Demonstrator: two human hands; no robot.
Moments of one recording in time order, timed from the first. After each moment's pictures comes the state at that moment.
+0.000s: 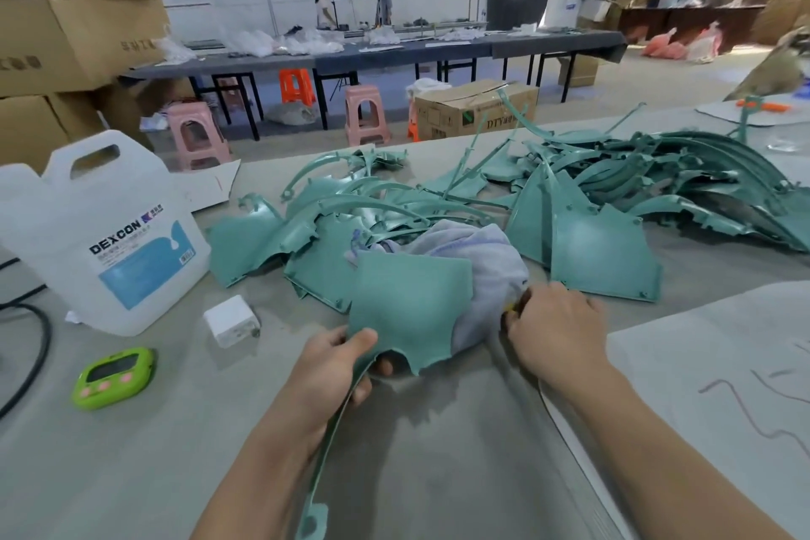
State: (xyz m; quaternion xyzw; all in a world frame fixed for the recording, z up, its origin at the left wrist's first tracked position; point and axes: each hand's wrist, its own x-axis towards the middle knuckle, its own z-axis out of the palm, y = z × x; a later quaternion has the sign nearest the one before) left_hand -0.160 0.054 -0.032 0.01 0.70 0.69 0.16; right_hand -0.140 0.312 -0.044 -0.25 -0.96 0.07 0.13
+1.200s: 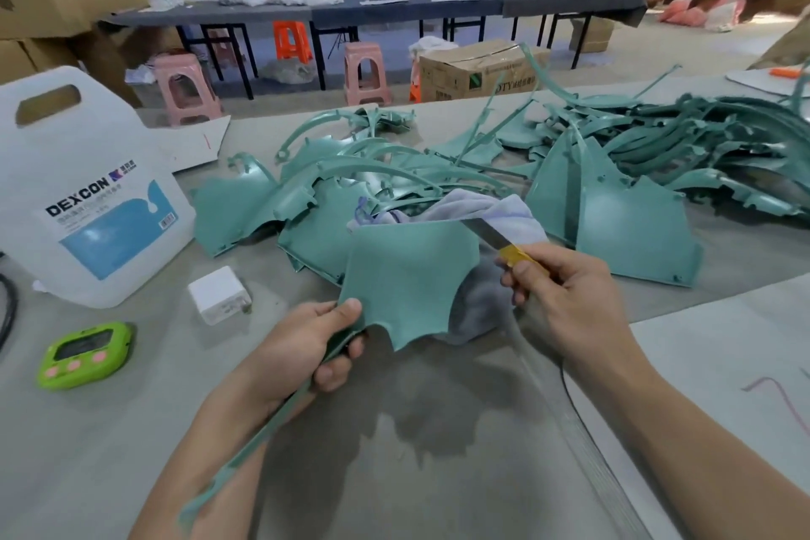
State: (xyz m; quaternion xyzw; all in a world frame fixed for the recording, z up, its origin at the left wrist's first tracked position) left_hand -0.194 0.022 -0.042 0.04 0.63 0.72 0.29; right_hand -0.150 0.309 -0.046 0.01 -0.76 0.60 0.25
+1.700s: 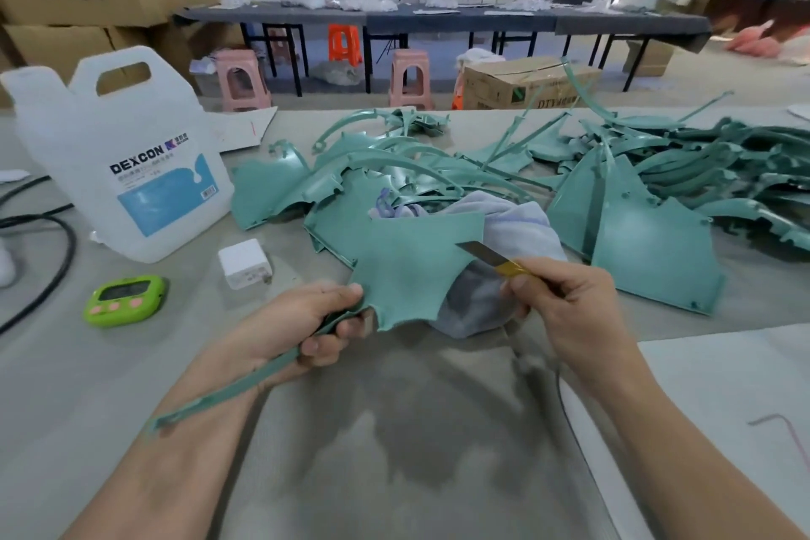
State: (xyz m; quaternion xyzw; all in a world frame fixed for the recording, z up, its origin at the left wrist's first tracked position) left_hand -0.188 0.013 -0.035 0.05 0.59 0.73 0.34; right_hand -0.138 0.303 -0.034 0.05 -0.75 0.62 0.22
